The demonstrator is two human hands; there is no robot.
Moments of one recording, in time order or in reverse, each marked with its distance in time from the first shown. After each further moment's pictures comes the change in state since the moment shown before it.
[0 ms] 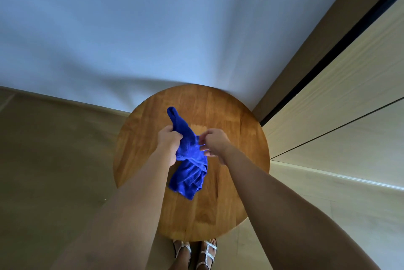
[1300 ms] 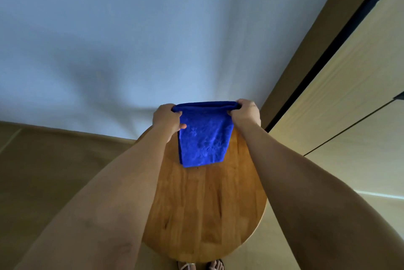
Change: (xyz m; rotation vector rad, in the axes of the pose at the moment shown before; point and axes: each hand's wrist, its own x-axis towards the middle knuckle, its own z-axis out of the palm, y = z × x) left_hand -0.021 0.127 -0.006 0.390 0.023 0.401; right_hand -0.032 -0.088 -0.089 -0.122 0.613 -0.296
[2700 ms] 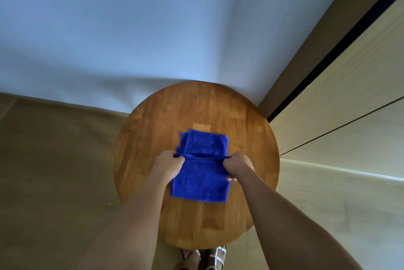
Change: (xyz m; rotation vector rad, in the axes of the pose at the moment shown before) left_hand -0.017 -0.207 0.063 0.290 -0.205 -0.288; right_hand -0.049 0.167 0.110 -0.245 -0.494 0.505
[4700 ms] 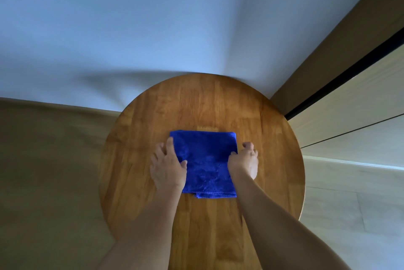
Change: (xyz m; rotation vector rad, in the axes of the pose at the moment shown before) left_hand 0.086 -0.018 0.030 0.511 0.415 0.209; right_hand 0.098 -0.025 0.049 0.233 0.467 0.011
